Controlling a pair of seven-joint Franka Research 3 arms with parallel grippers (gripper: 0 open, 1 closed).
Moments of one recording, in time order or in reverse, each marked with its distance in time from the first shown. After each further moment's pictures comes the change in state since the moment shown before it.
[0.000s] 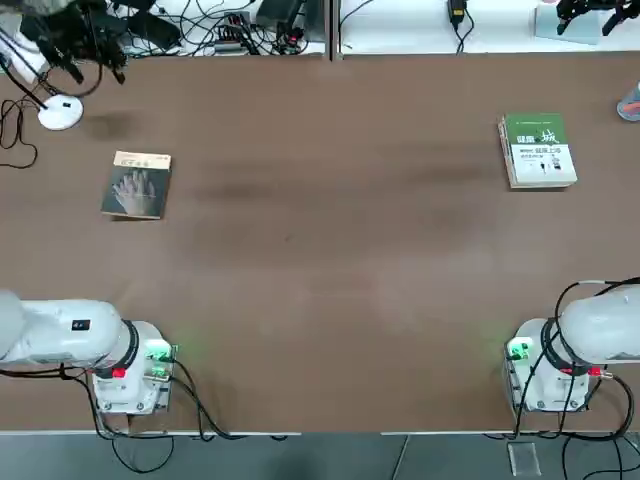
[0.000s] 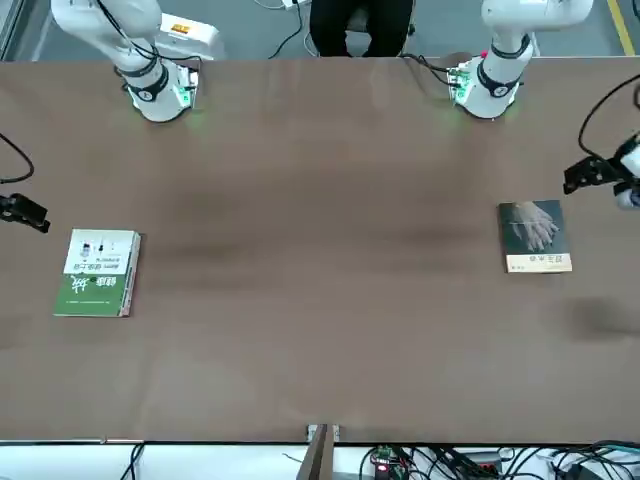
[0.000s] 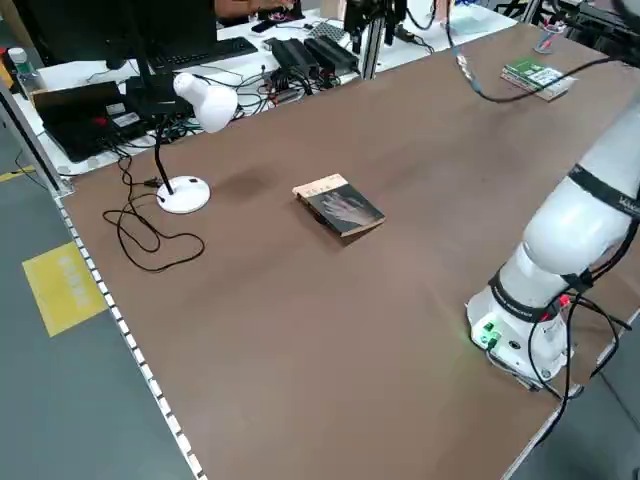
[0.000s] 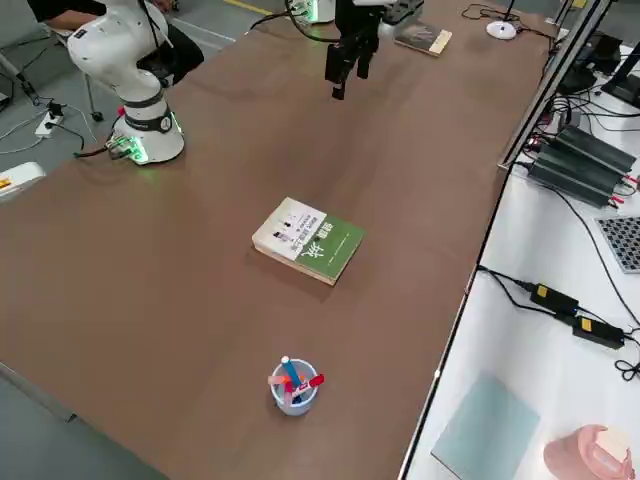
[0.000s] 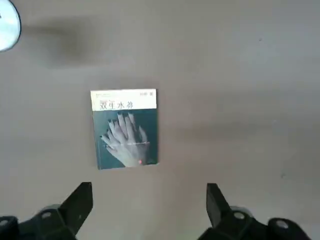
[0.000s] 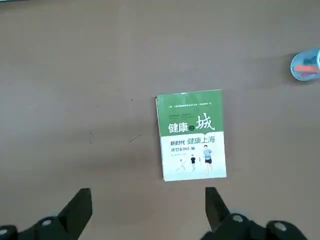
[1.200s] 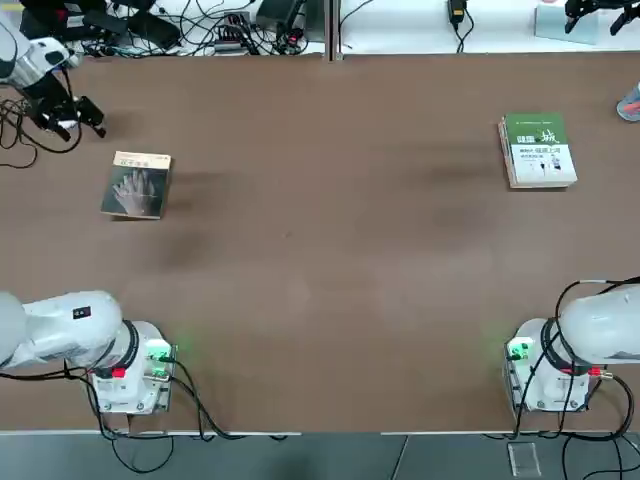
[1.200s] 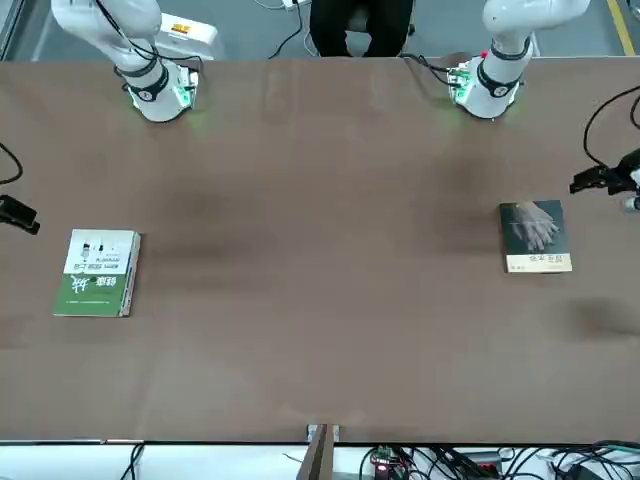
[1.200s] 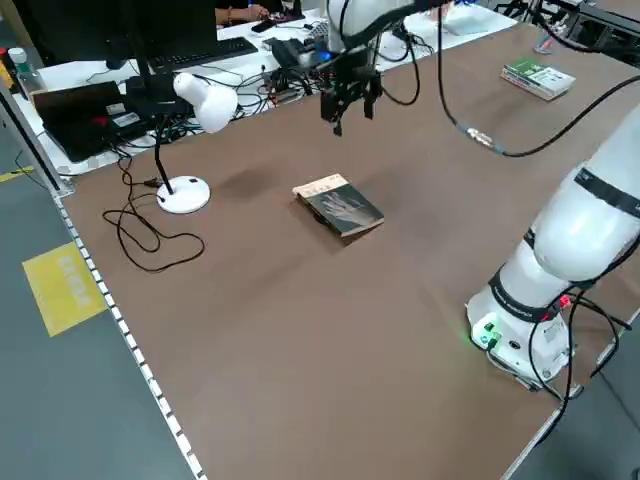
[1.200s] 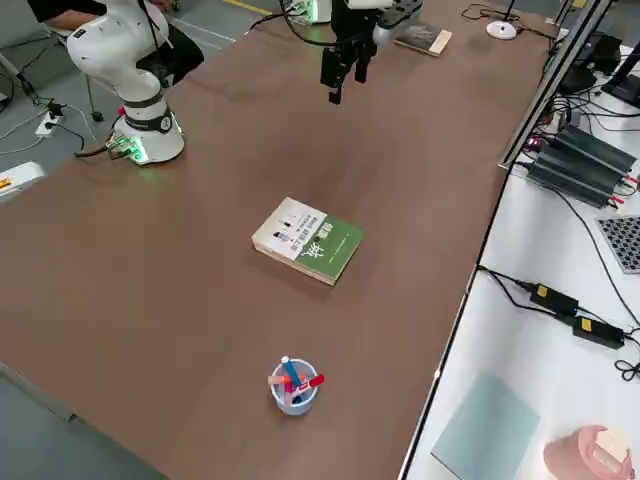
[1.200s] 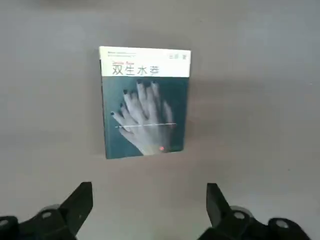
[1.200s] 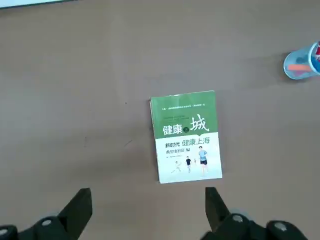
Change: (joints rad) left arm 0.242 0.023 0.008 -0.267 -0.083 0.183 0.243; right arm -0.026 0.000 0.002 0.000 0.000 0.007 -0.001
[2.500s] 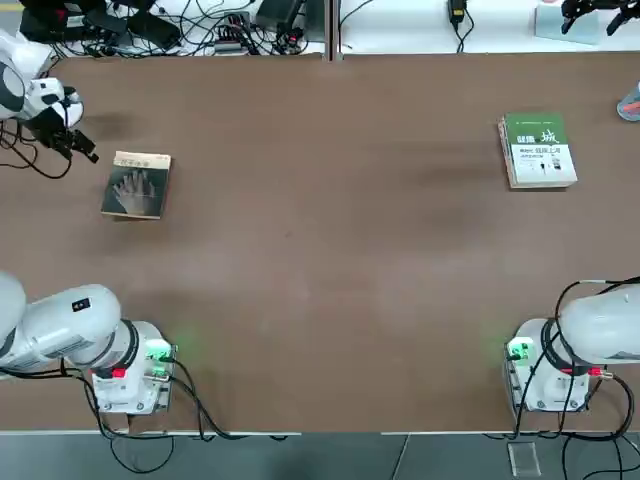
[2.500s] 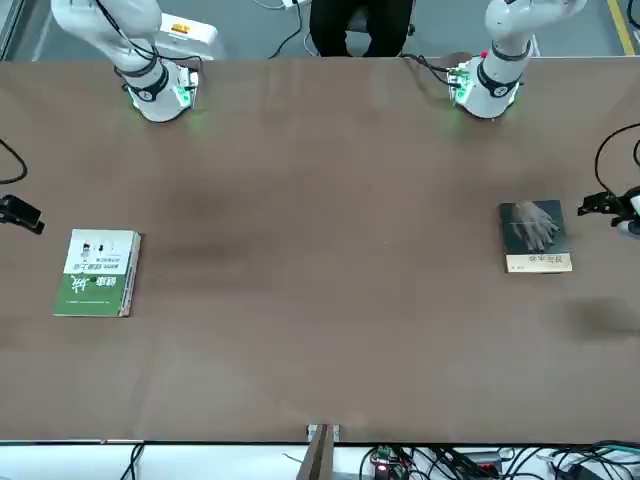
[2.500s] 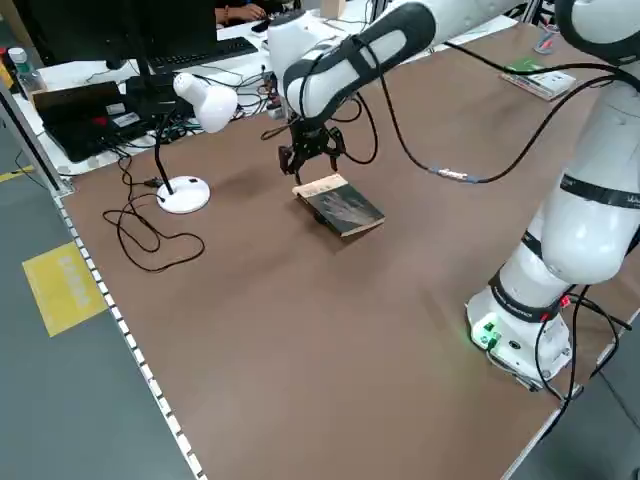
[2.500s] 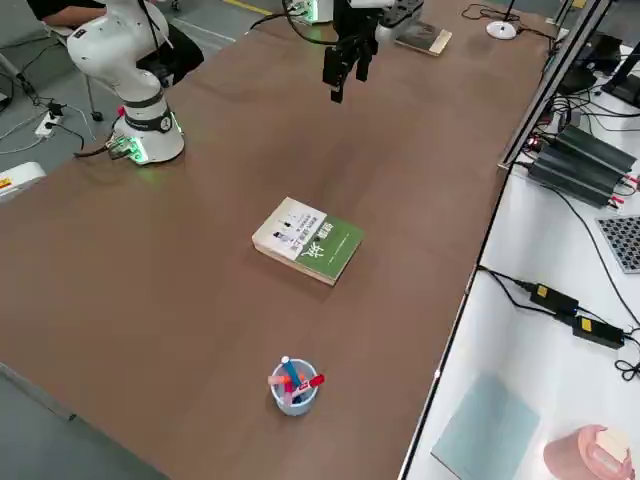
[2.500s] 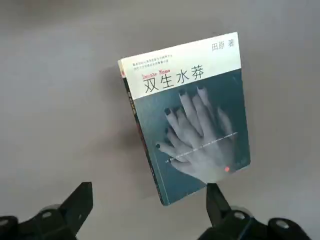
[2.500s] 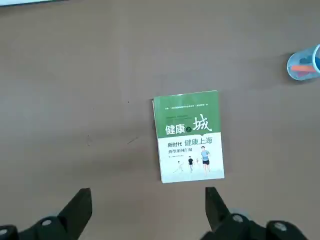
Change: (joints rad) left arm 0.127 0.250 0.000 -0.003 0.000 0.232 0.428; right arm 0.005 0.001 0.006 -0.001 0.002 0.000 0.000
